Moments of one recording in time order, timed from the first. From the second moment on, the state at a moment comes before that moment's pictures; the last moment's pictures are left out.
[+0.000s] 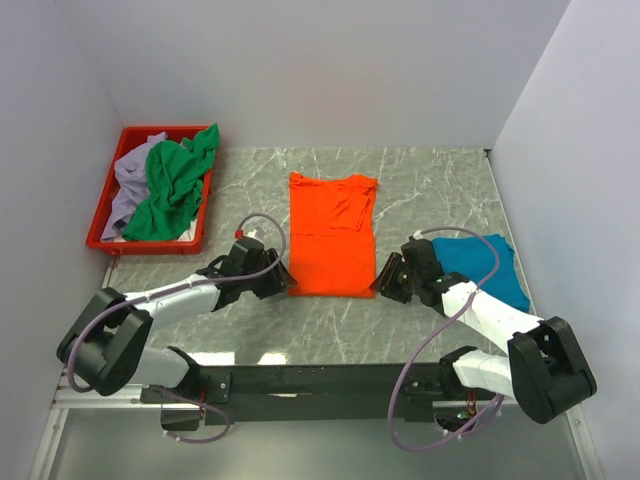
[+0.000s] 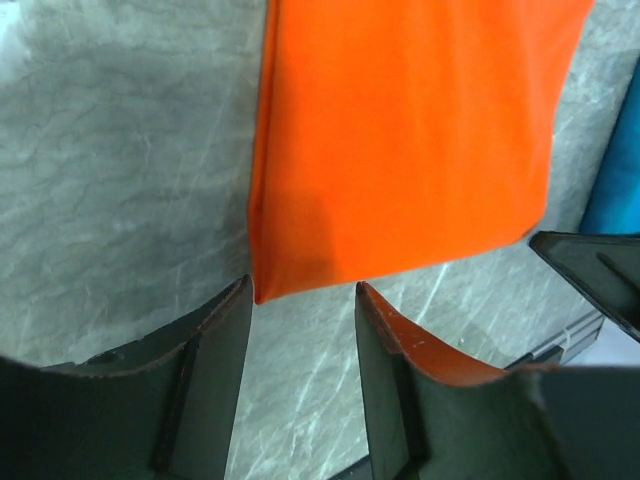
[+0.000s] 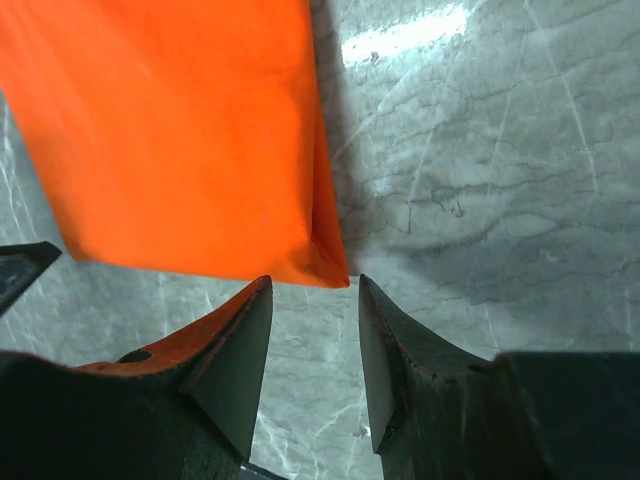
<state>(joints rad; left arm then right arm) -0.59 1.33 0.55 0.00 0.13 -0.94 0.41 1.17 0.48 -0.19 -0.12 0.82</state>
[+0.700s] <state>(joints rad) -0.64 1.42 0.55 0.04 0.03 -0.97 0.52 1.39 0.60 -0.19 0.04 0.83</state>
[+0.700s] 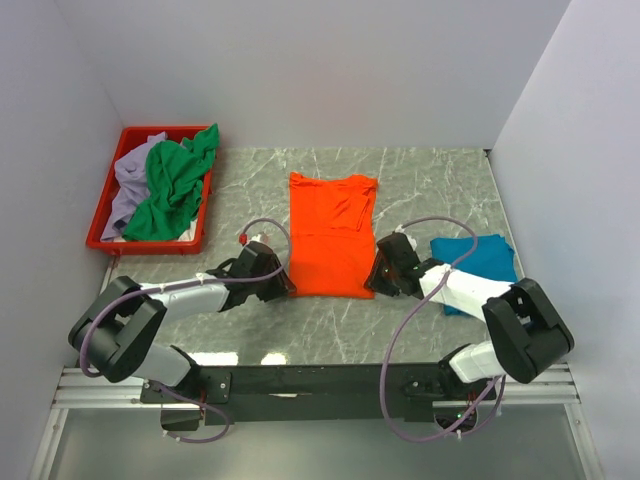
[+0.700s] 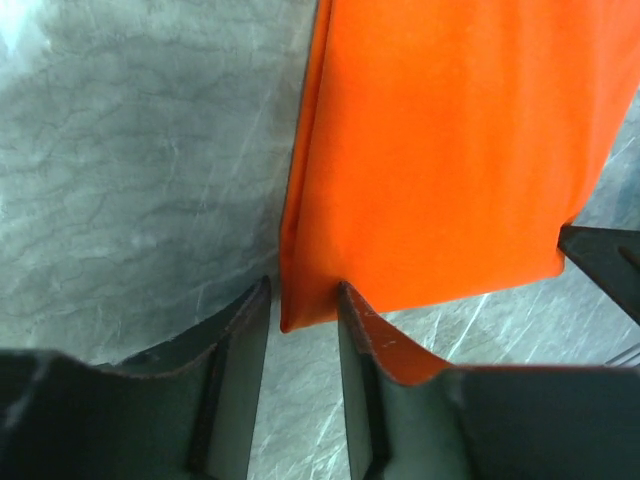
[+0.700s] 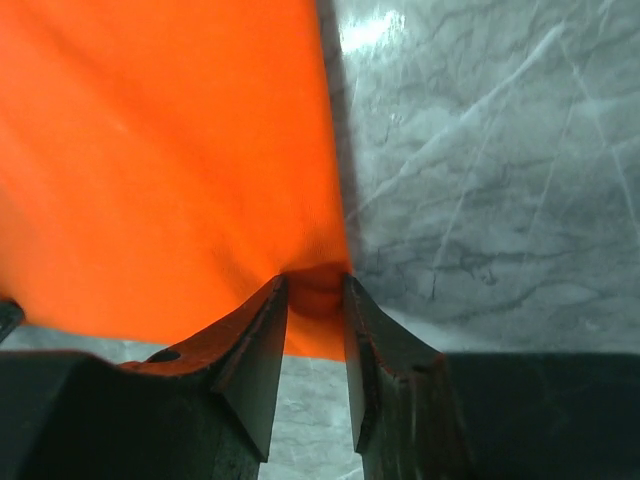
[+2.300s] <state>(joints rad) -0.84 1.07 0.39 -0.15 0.04 -1.08 0.59 0.86 0.33 -0.35 -0.16 0.80</state>
